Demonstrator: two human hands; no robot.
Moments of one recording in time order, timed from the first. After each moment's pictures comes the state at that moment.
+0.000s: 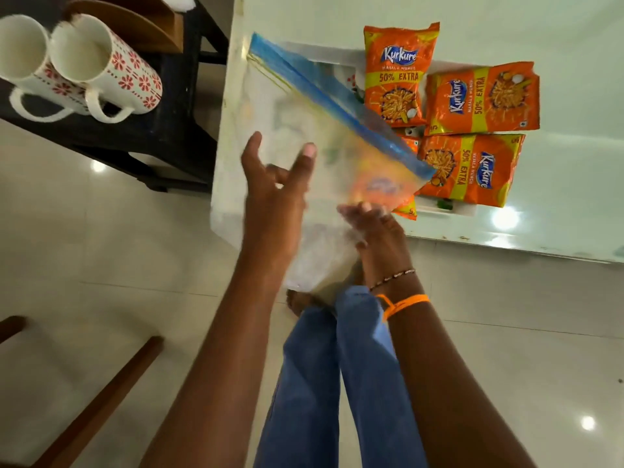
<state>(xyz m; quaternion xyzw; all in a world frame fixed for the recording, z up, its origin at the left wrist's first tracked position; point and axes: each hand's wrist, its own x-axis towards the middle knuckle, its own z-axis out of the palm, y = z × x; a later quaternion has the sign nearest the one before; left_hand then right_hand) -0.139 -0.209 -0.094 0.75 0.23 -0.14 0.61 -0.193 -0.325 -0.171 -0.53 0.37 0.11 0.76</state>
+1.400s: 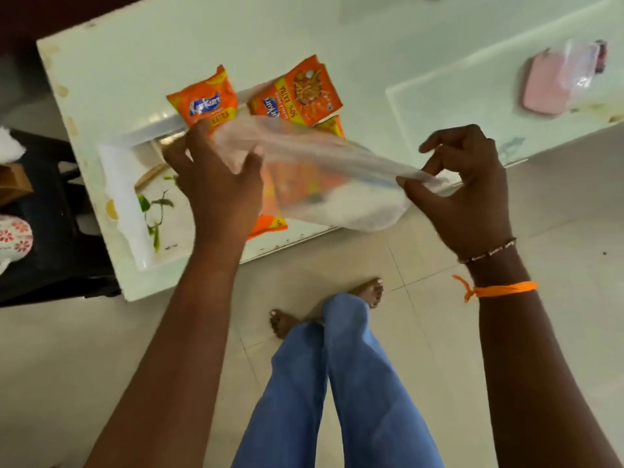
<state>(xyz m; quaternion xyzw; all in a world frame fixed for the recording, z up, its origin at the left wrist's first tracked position) -0.125 -0.377 -0.067 0.92 -0.01 -0.14 0.37 -0.271 -0.553 -0.069 -0.86 0.30 -0.15 0.38</state>
